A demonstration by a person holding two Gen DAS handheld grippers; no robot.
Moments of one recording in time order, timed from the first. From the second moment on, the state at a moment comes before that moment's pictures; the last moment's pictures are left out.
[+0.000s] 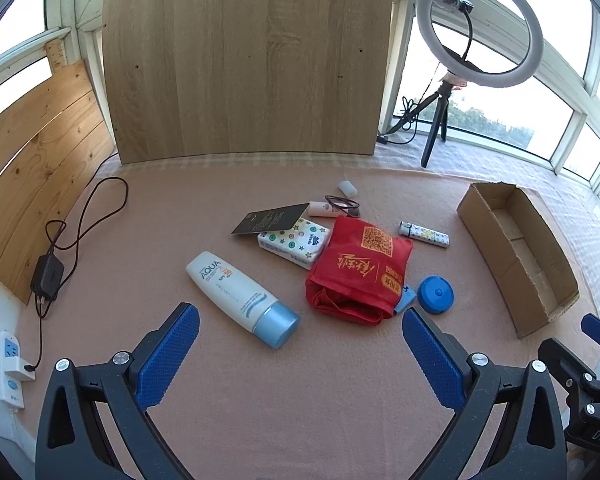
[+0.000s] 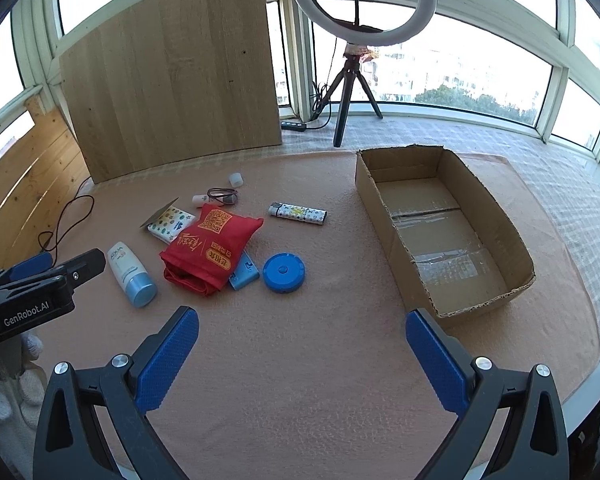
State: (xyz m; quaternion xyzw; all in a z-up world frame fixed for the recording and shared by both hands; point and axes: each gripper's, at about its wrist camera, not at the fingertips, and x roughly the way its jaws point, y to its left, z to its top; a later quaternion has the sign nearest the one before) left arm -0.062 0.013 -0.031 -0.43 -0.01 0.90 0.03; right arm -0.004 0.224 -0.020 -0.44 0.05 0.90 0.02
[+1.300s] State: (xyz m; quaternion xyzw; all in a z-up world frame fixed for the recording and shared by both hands) left arm -0.241 0.091 -0.143 -0.55 -0.02 0.83 0.08; right arm 0.019 0.303 -0.048 -0.47 0.09 0.87 0.11
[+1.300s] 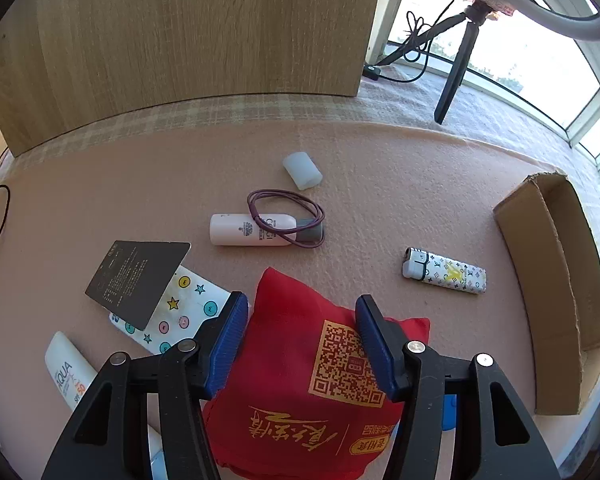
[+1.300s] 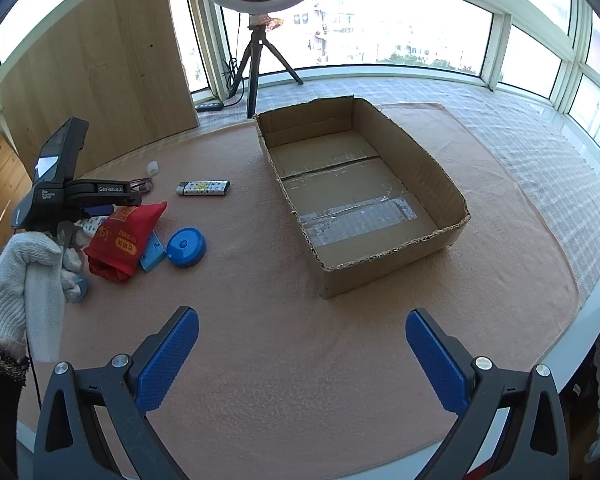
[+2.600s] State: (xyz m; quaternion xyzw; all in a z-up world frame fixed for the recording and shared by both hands) left arm -0.060 0.029 -0.124 -0.54 -0.06 0.83 0.15; right arm -0.012 0.253 -0.082 -0.49 0.11 0.87 -0.05
